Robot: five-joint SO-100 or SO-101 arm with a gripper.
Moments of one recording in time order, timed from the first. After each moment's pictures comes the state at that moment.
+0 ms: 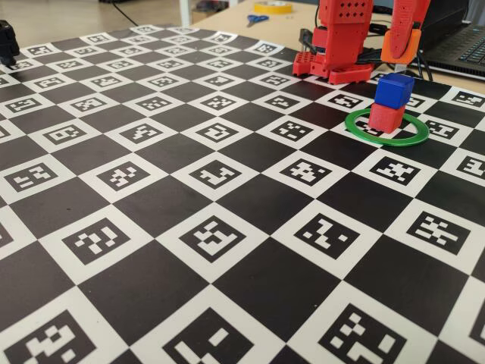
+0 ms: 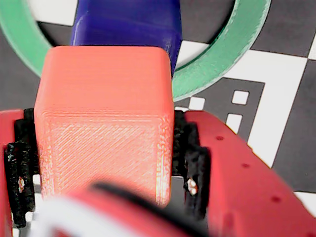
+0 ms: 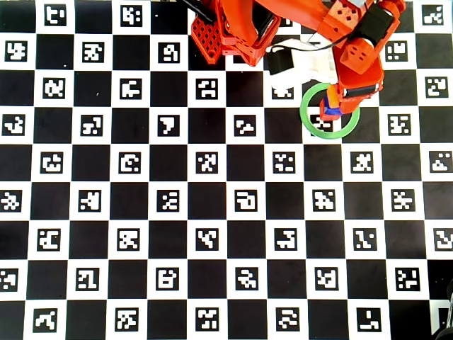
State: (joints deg) arm -52.9 109.2 111.5 83.7 44.3
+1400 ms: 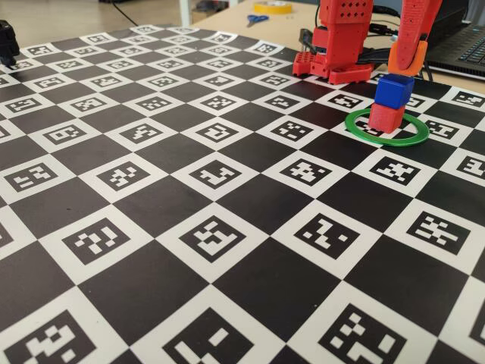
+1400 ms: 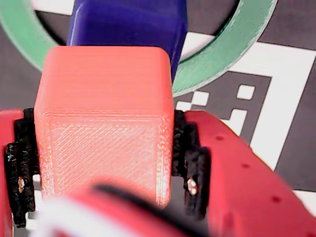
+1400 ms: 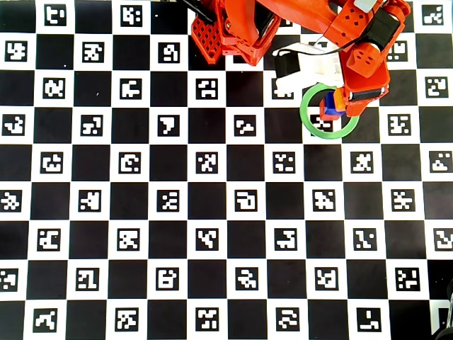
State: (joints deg) arm -54.3 107.8 112.9 80.6 45.0
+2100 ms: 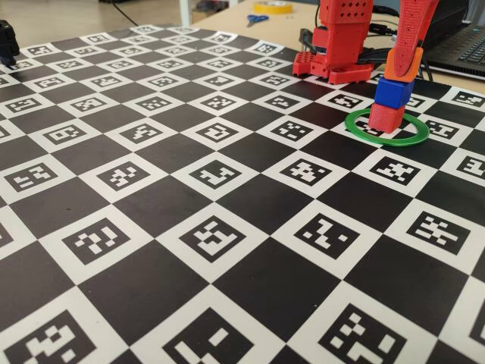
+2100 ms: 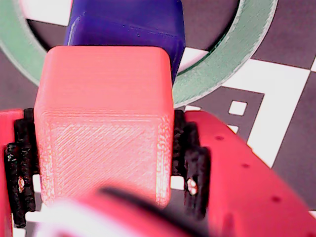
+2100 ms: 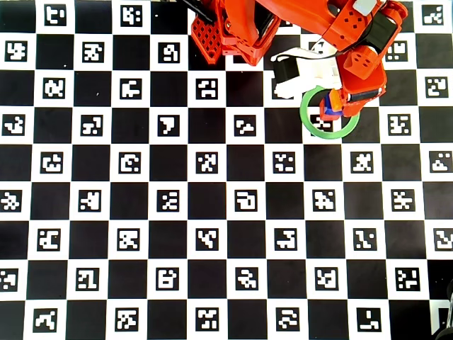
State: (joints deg) arm -54.2 107.8 114.5 79.0 42.9
